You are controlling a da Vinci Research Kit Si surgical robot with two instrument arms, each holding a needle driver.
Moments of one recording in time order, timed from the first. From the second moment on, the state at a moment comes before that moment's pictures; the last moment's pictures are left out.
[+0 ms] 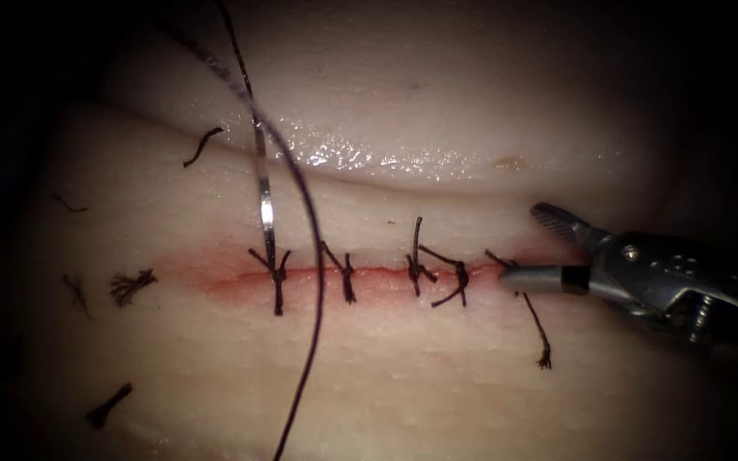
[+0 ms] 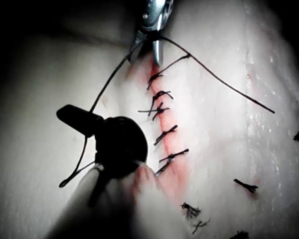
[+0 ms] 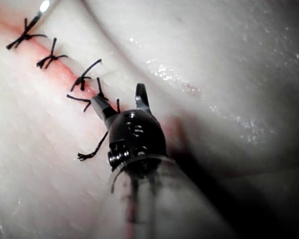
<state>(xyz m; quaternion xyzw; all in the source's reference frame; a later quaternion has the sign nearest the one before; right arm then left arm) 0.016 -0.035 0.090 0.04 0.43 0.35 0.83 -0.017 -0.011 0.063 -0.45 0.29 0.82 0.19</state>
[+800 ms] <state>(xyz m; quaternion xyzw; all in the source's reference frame) 0.015 -0.036 0.091 0.03 0.43 0.34 0.84 -0.014 -0.012 0.078 -0.44 0.13 0.88 0.14</state>
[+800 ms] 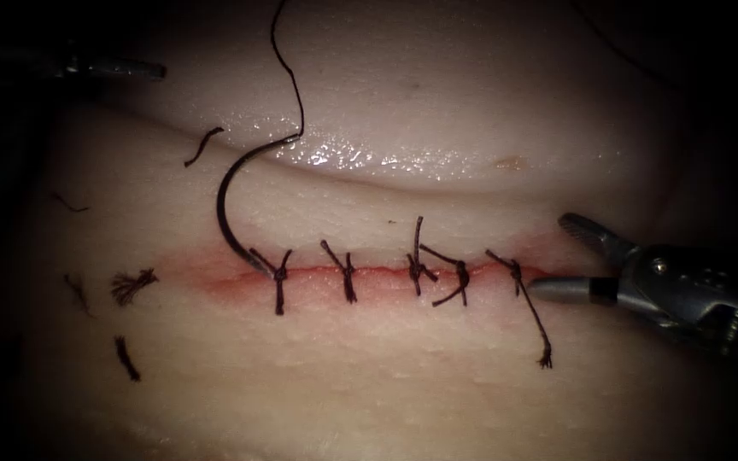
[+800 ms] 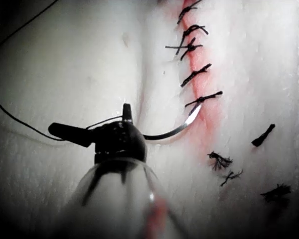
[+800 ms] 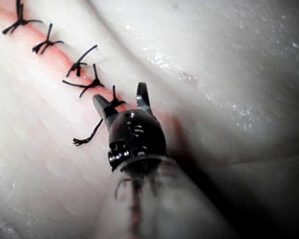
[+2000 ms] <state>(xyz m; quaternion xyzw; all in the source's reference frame) 0.010 -0.038 0.084 0.02 0.41 0.31 0.85 -0.038 -0.028 0.074 -0.50 0.07 0.86 0.06</state>
